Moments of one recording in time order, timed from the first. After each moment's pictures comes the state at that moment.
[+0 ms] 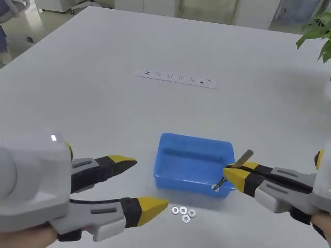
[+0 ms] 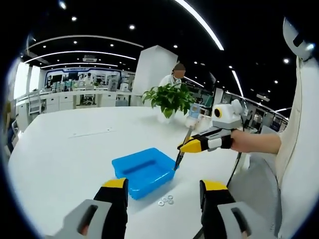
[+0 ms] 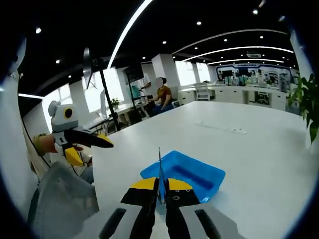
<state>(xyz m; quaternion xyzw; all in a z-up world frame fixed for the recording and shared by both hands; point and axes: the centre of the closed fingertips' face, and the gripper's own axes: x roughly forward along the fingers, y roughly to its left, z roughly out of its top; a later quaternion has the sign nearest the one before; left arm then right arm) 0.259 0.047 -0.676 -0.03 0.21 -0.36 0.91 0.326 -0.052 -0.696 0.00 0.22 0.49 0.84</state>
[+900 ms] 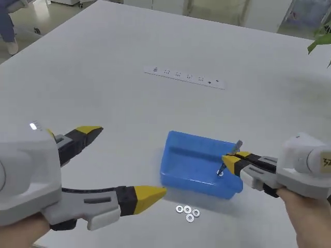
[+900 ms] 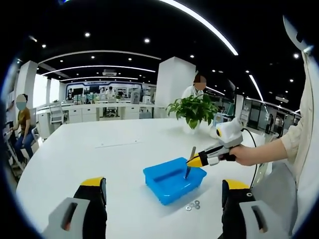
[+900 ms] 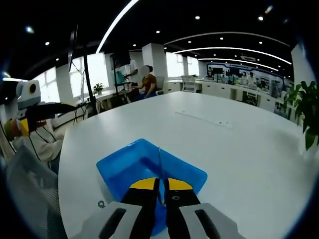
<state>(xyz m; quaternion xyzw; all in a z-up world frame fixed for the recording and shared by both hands) 0.276 0.096 -0.665 -0.01 0.16 -0.26 0.95 0.386 -0.051 -0.760 -0.07 0.24 0.43 0.87</state>
